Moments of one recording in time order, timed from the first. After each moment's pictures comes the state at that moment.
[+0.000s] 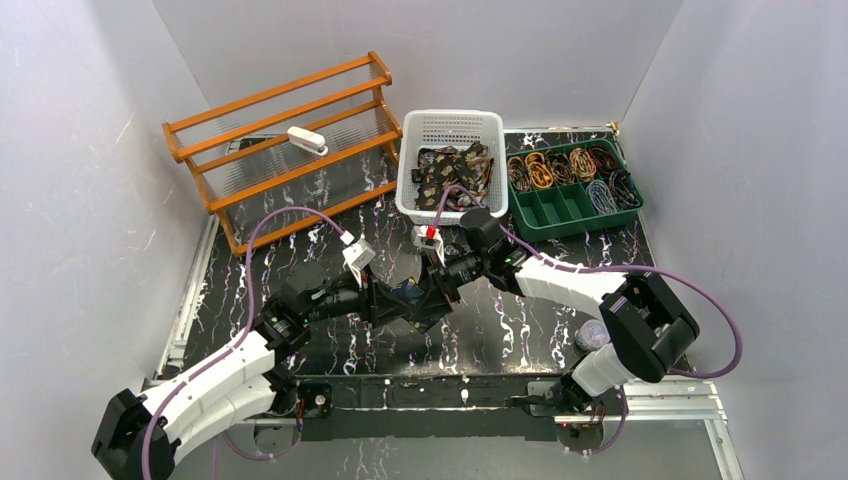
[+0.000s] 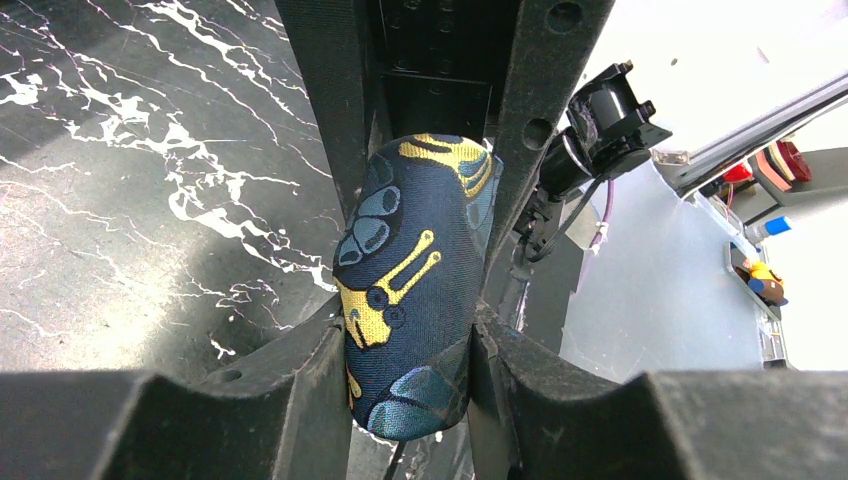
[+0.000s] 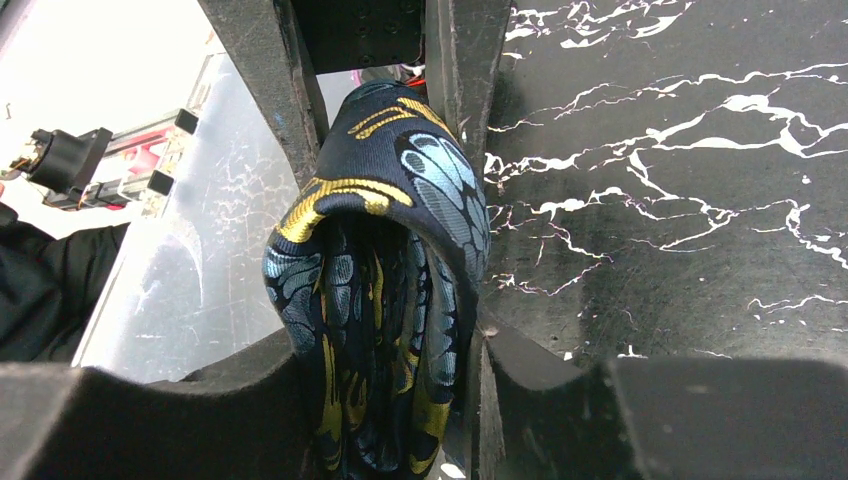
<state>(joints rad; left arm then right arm) -0.69 0.78 0.37 0.20 0.55 -0.43 0.77 1.48 0.80 0.15 -1.17 0.07</state>
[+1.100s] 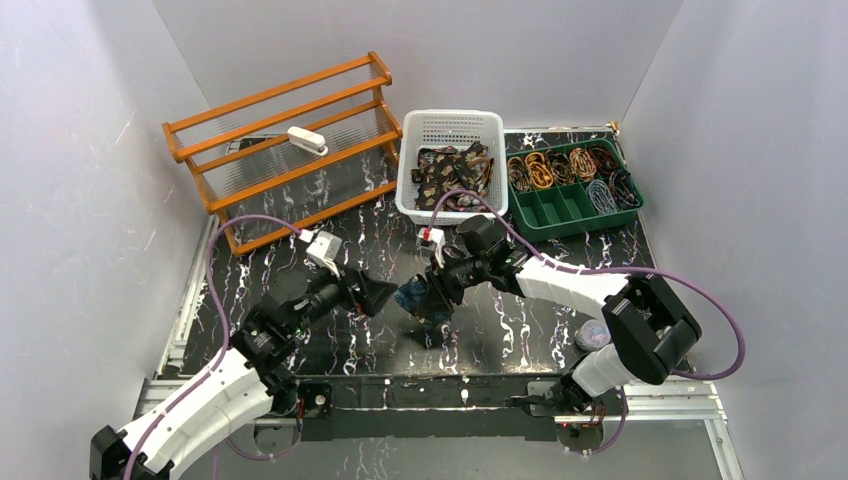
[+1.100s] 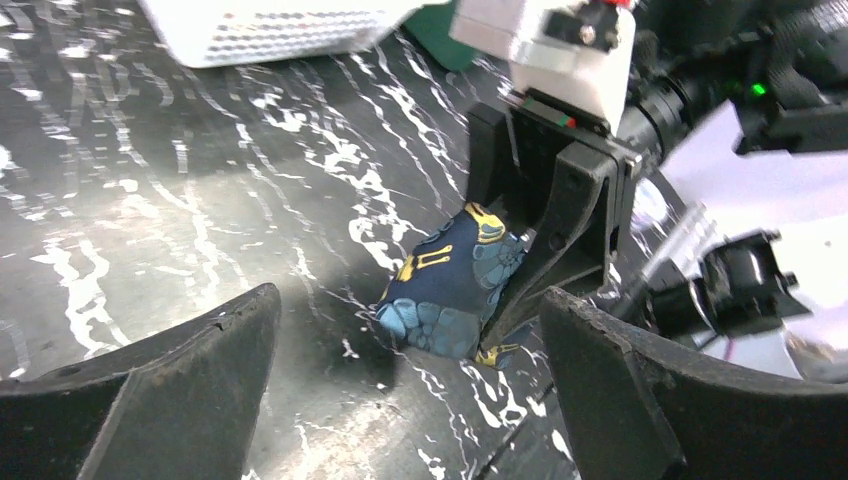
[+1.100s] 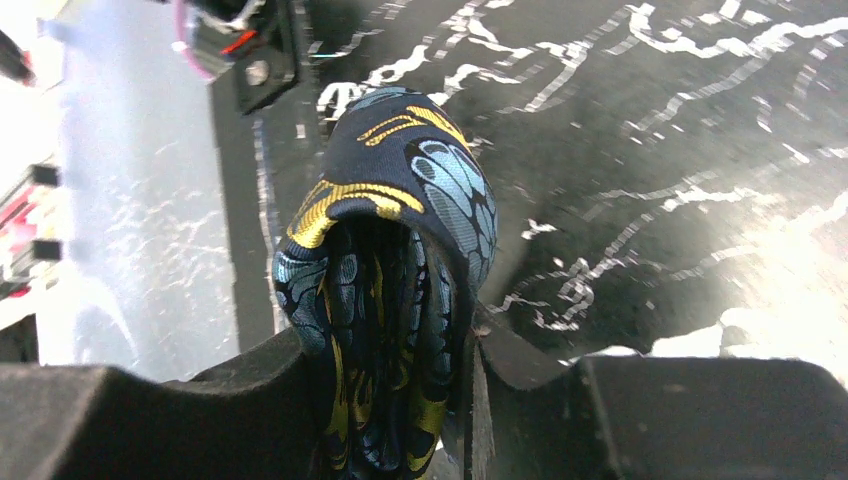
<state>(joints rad) -0.68 0.60 0.37 0.03 0.16 -0.48 0.77 1.47 0.80 -0.05 -0.87 0.07</state>
